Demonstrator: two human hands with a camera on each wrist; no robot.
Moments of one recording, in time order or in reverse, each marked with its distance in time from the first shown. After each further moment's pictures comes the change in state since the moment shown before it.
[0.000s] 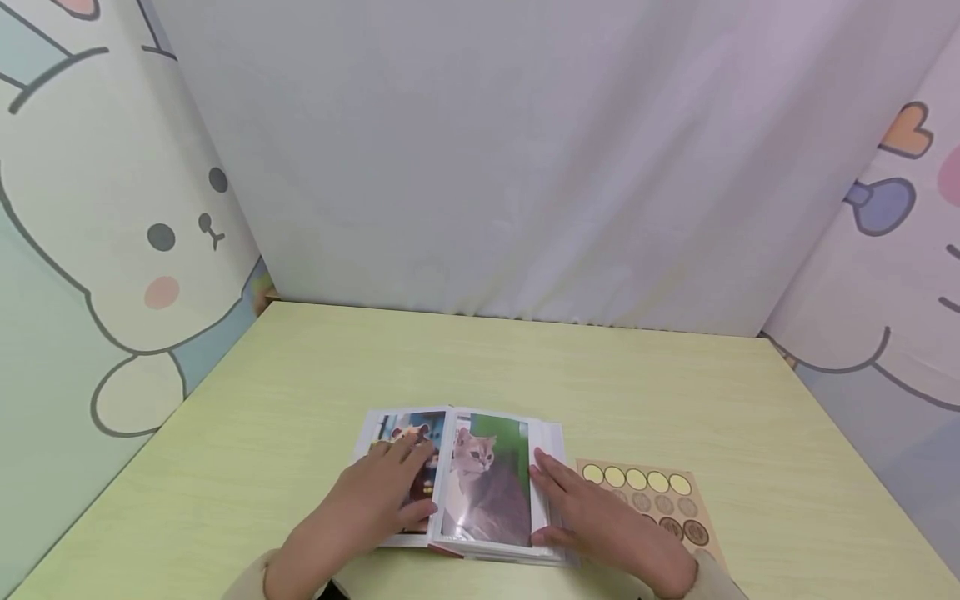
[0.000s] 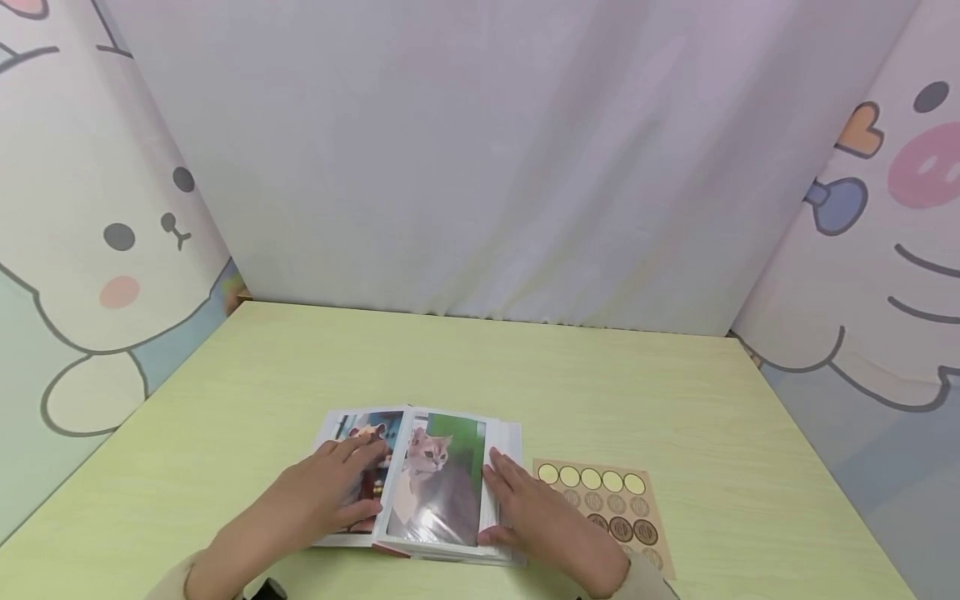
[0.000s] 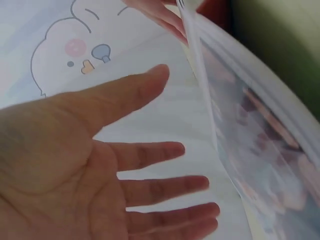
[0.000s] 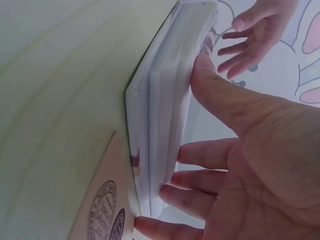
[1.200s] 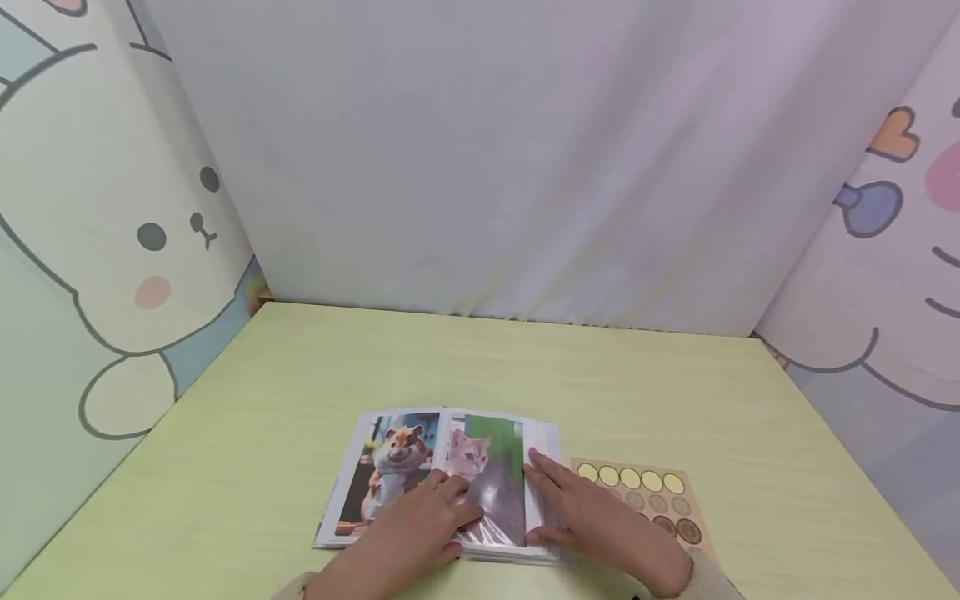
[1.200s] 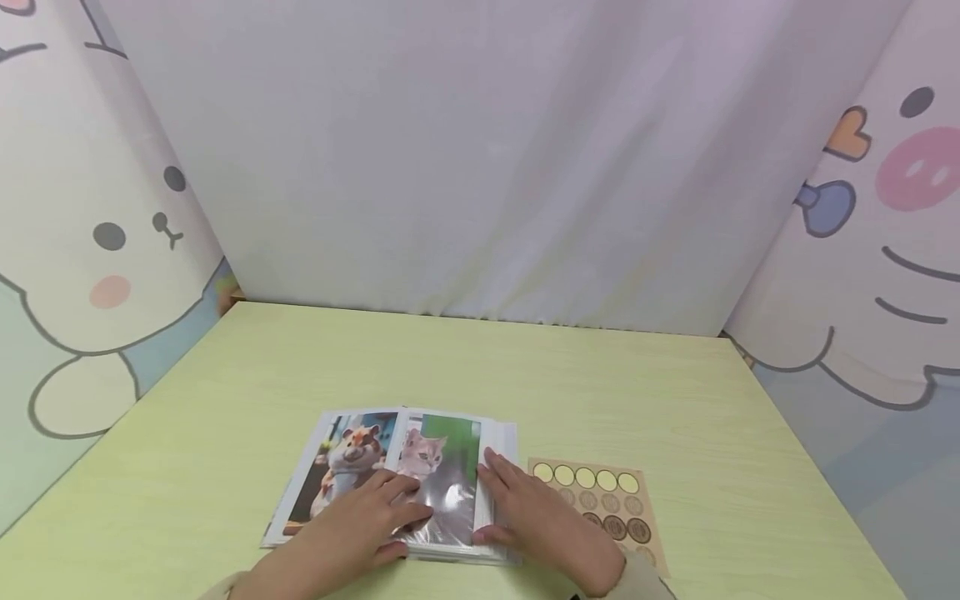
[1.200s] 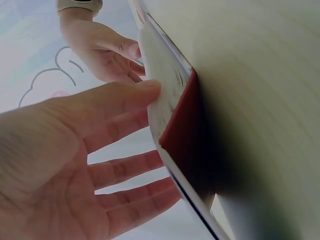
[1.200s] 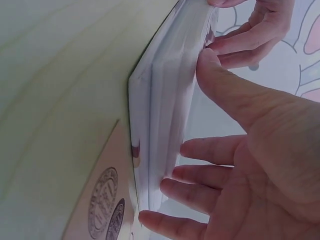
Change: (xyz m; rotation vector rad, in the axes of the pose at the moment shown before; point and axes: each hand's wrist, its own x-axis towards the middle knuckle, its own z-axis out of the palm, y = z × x) left_hand 0.004 0.035 0.030 0.260 0.062 0.371; right_hand 0.000 0.004 -0.001 -0.032 0.051 -0.029
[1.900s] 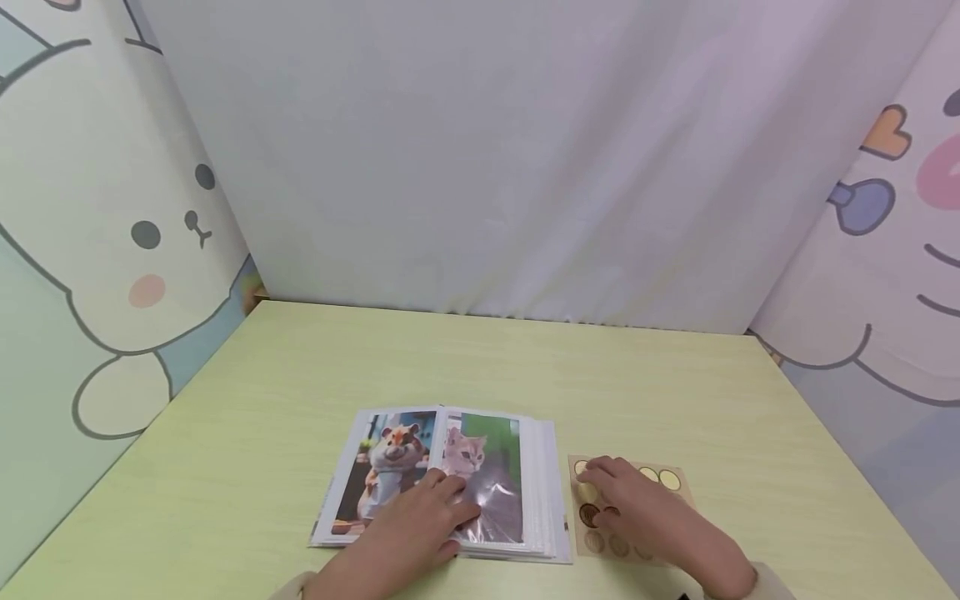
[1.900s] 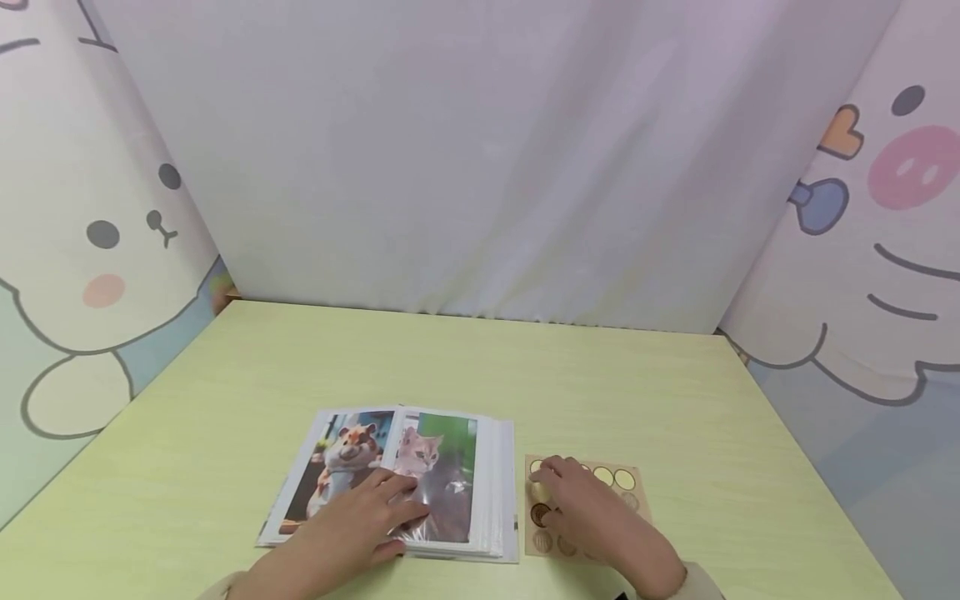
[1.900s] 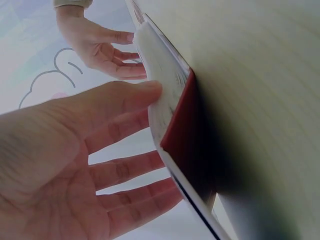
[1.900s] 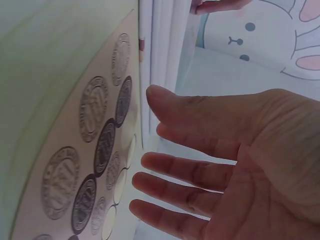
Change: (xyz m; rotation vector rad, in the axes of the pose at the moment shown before) left_hand 0.001 0.002 0.002 0.010 0.029 0.002; right_hand -0.036 0.038 -0.015 0.056 0.068 0.106
